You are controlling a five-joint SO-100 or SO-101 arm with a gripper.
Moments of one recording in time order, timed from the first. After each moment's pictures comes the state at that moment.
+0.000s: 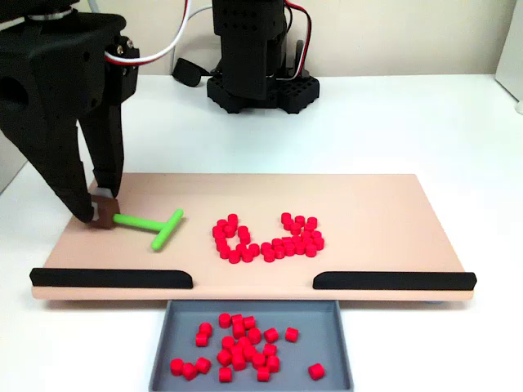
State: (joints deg) arm 23.5 60.3 63.8 86.0 -184.2
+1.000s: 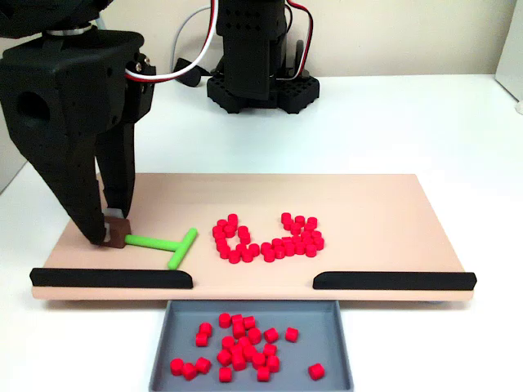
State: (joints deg) arm 20.2 58.9 63.5 82.1 -184.2
